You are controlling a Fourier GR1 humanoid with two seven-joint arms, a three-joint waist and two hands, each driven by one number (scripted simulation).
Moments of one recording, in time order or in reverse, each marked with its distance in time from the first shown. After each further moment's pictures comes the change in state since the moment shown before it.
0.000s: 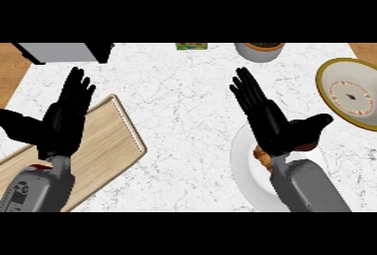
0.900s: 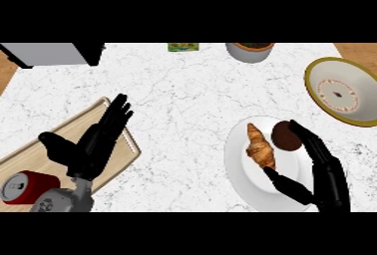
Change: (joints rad) left arm 0.103 -0.038 -0.153 -0.005 0.046 -0.199 -0.016; right arm 0.407 -0.326 0.111 -0.164 0.848 -0.558 0.008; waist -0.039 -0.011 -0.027
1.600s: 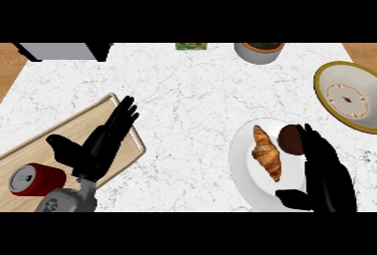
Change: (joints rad) left arm -0.002 -0.009 -0.019 0.019 -0.005 -0.043 -0.021; right arm -0.029 -0.023 0.068 -0.183 0.497 0.444 0.837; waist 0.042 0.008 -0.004
